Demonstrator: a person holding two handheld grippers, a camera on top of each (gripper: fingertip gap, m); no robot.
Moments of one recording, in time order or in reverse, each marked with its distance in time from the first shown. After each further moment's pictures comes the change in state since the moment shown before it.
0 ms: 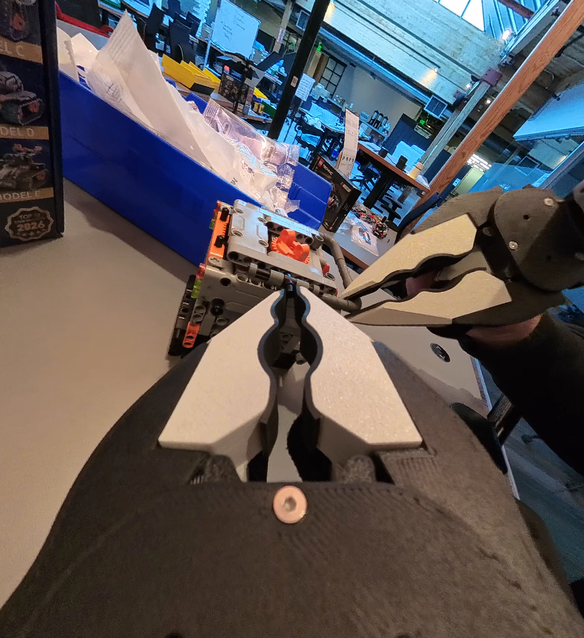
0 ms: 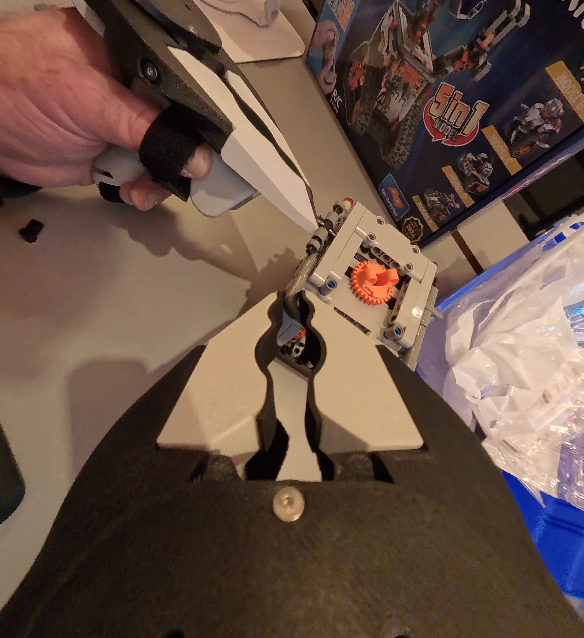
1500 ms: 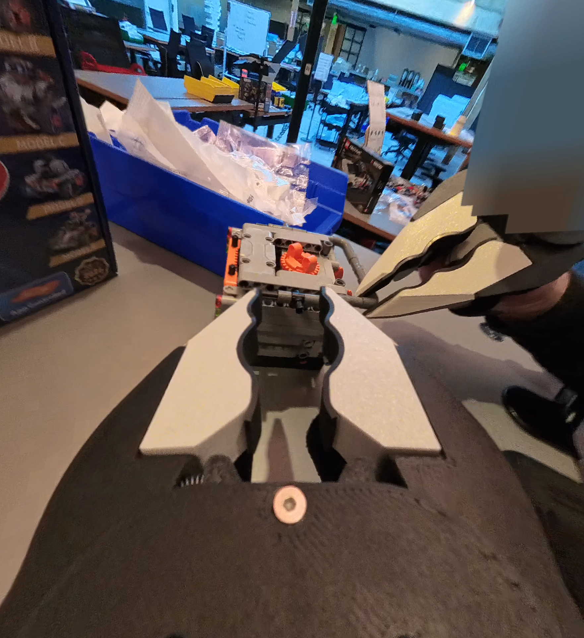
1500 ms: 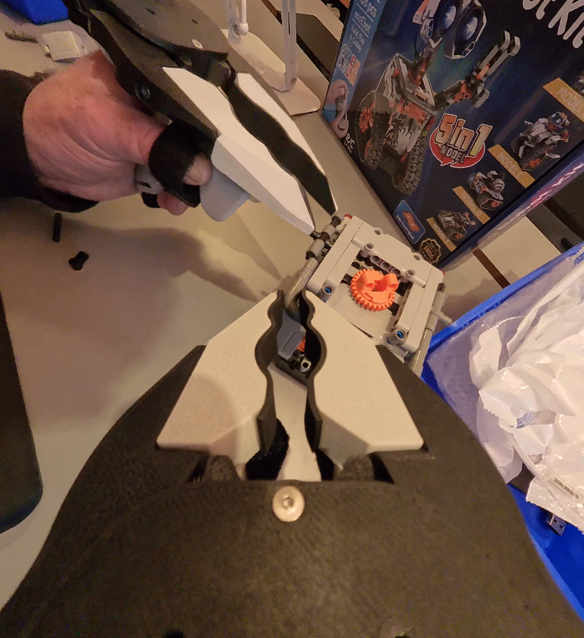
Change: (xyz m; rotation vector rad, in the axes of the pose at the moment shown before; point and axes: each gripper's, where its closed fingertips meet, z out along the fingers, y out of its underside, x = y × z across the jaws) left arm -0.002 -0.012 -0.007 -0.033 -0.087 0.207; right arm -0.001 -0.007 -0.003 0.131 -0.088 0.068
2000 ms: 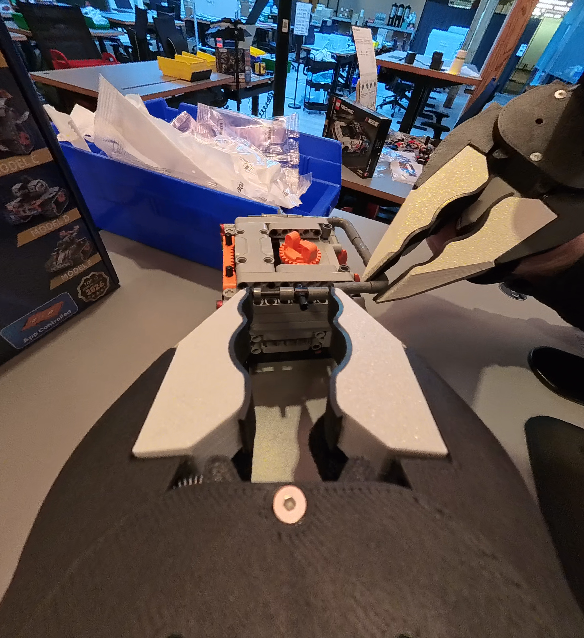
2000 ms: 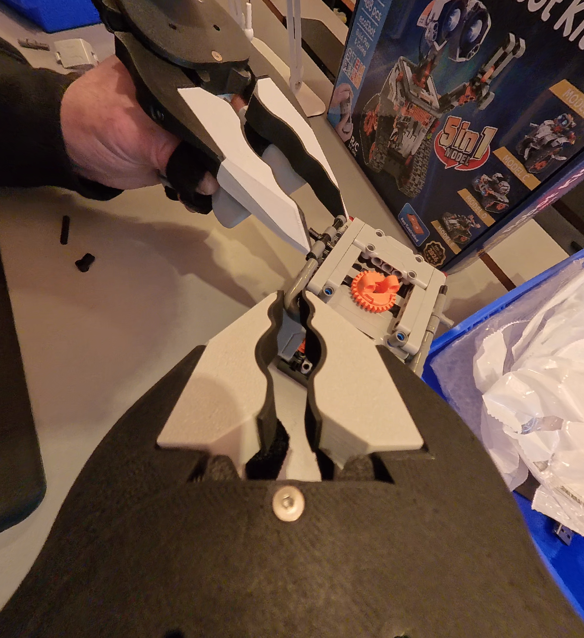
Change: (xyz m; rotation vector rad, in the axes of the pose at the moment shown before) left arm -0.001 0.007 0.007 -0.078 0.036 0.130; right arm -0.001 -0.001 0.001 0.008 -0.021 0.005
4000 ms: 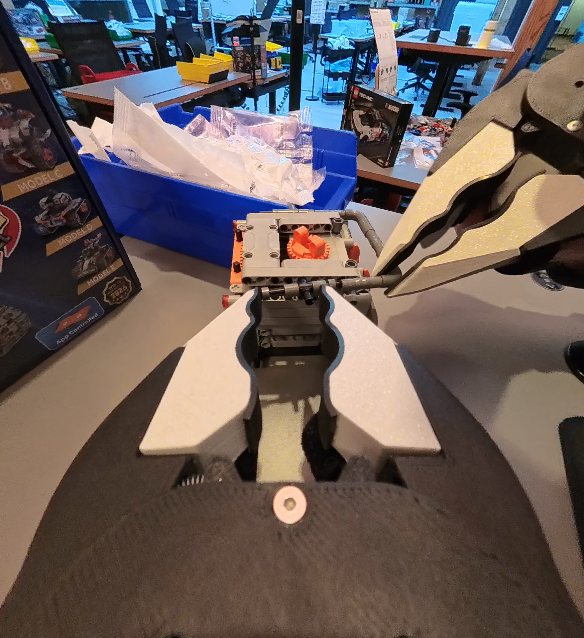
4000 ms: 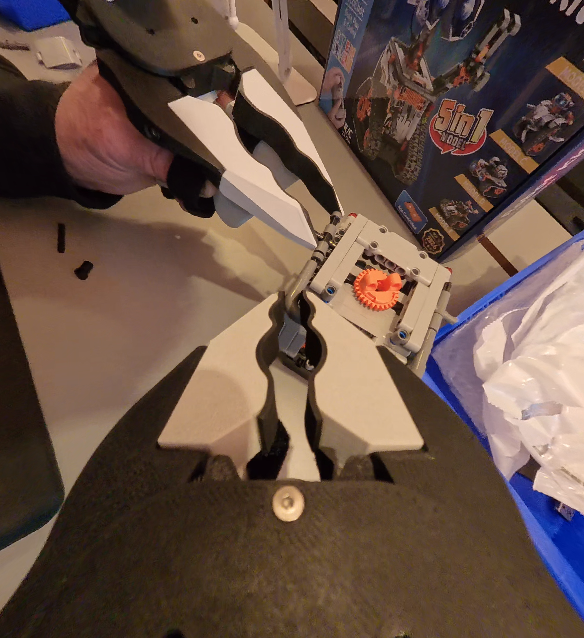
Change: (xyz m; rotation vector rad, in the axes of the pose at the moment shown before) left arm -0.005 0.001 0.000 -0.016 -0.059 0.065; right arm 0.001 -0.001 -0.001 -0.041 0.026 0.043
